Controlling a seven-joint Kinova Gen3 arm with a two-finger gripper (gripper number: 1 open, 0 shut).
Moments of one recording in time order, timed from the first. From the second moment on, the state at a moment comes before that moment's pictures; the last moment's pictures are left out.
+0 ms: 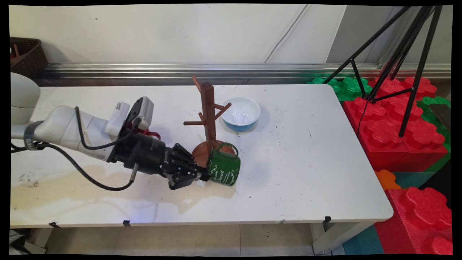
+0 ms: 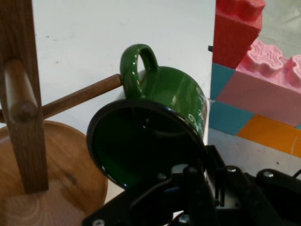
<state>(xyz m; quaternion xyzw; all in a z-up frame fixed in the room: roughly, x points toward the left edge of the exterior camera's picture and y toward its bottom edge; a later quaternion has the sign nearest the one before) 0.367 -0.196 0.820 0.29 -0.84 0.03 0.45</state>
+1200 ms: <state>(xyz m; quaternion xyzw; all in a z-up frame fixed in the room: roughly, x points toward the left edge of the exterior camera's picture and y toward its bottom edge) 0.421 -0.191 0.854 0.23 -0.88 0.02 0.42</state>
